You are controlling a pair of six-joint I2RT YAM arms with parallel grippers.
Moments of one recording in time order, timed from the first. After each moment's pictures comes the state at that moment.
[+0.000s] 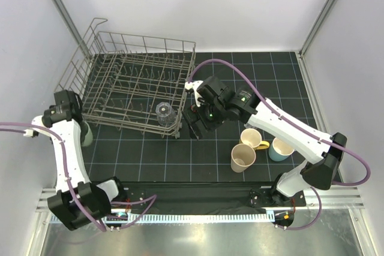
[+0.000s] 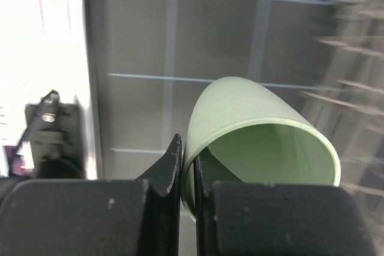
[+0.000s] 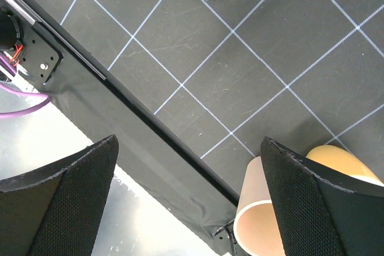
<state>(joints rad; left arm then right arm) 0.40 1.12 1.09 -1.28 -0.53 -1.18 0.93 1.50 1.58 -1.05 -0.06 0.27</state>
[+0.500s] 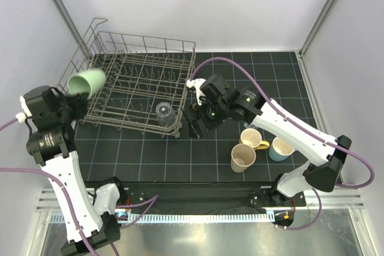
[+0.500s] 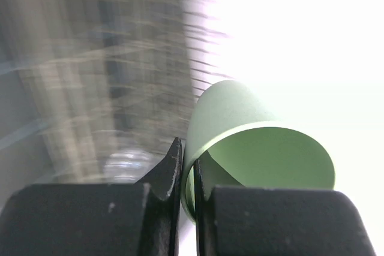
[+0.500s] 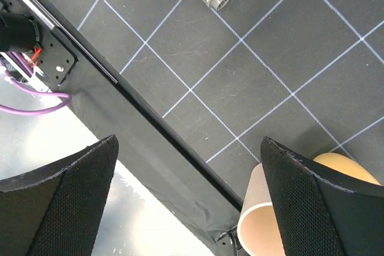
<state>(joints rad) 0.39 0.90 1.41 -1.11 0.02 -1.24 0.92 1.47 1.58 -1.02 -0.09 0.26</state>
